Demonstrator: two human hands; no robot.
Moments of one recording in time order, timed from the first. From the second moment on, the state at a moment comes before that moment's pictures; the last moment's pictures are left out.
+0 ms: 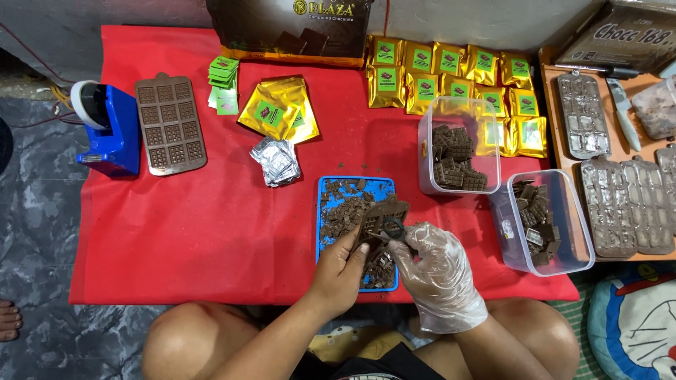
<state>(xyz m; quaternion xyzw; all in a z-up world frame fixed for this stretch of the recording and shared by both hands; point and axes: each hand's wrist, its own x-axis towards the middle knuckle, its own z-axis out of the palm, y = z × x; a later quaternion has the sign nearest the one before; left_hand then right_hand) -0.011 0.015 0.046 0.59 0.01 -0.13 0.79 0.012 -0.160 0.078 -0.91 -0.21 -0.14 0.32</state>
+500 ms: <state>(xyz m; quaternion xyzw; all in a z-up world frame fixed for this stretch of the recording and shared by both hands) -0.012 0.015 0.047 0.62 0.01 -0.11 0.78 0.015 -0.163 0.080 -0.93 -0.20 -0.17 0.27</state>
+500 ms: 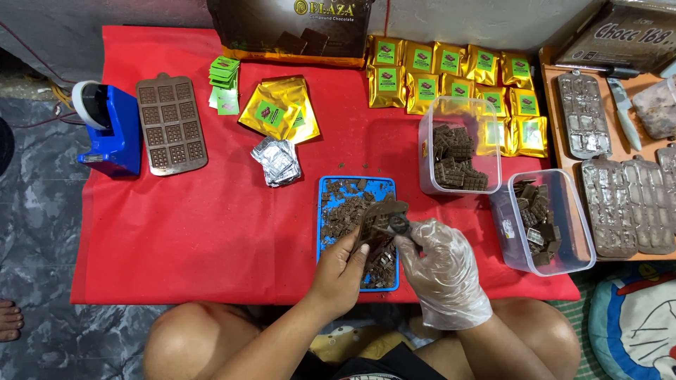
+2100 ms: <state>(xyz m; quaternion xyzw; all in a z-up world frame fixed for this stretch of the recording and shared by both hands) 0.001 0.042 0.070 0.41 0.16 -0.05 0.89 0.064 -0.188 -0.011 -0.89 -0.23 -0.37 -0.11</state>
